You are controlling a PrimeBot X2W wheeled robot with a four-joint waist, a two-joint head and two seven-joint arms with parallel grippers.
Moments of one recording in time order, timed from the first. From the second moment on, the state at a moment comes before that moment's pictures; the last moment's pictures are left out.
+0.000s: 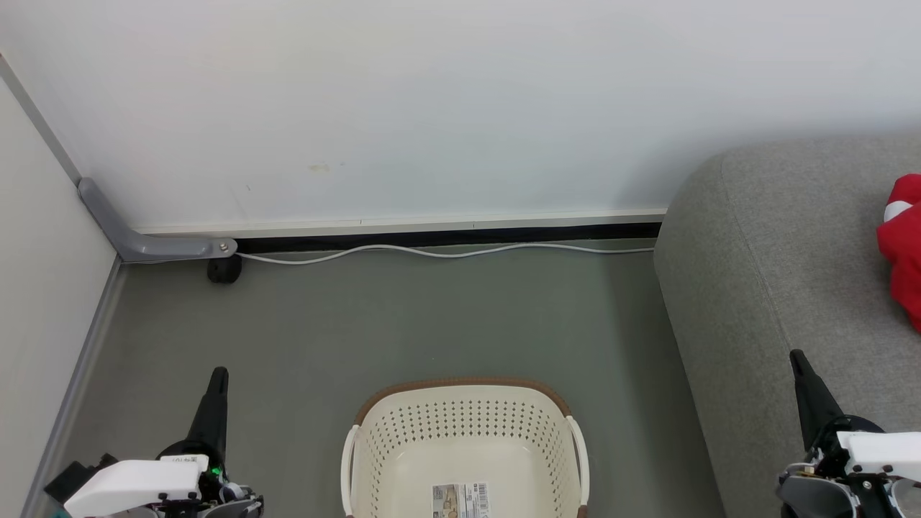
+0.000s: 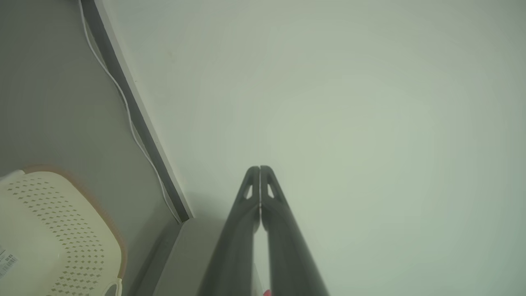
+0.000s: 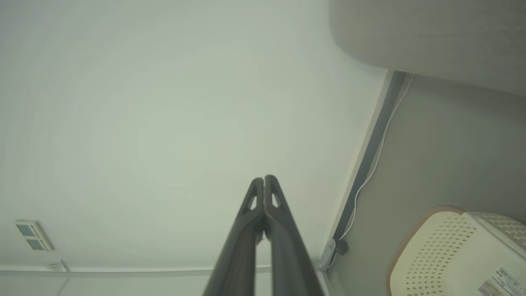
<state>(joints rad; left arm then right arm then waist) -0.05 0.03 0.08 0.29 -1.52 -0.12 0.09 -0.09 -0.04 -0.12 0.30 1.53 0.13 0.08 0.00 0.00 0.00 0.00</state>
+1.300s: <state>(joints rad) -0.05 0.03 0.08 0.28 -1.60 -0.12 0.11 -0.09 -0.04 -0.13 0.28 1.60 0.13 0.11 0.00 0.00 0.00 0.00</state>
